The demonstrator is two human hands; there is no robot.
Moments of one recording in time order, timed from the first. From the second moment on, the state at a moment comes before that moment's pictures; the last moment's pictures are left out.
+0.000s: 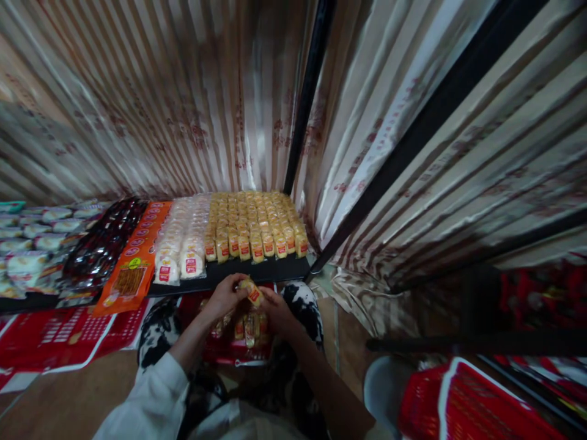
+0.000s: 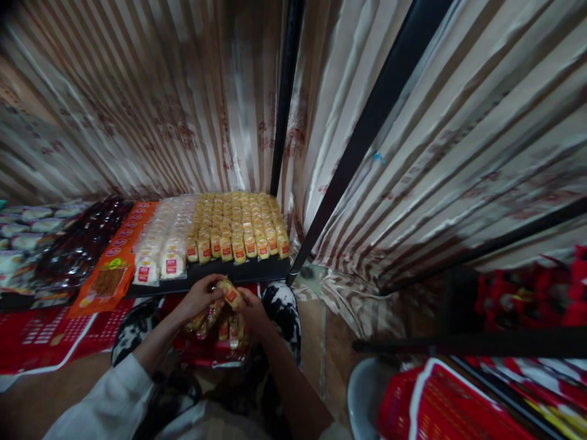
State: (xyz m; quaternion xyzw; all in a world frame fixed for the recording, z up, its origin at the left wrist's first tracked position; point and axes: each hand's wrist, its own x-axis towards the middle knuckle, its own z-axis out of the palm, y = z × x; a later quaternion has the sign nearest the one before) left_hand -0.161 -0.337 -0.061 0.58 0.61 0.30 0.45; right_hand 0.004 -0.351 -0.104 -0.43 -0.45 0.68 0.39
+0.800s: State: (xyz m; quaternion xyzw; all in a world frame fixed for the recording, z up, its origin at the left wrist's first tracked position) left_hand -0.056 -0.255 -0.022 0.75 0.55 0.28 0.23; right_hand 0.043 -0.334 -0.090 -0.60 -0.60 0.17 0.50
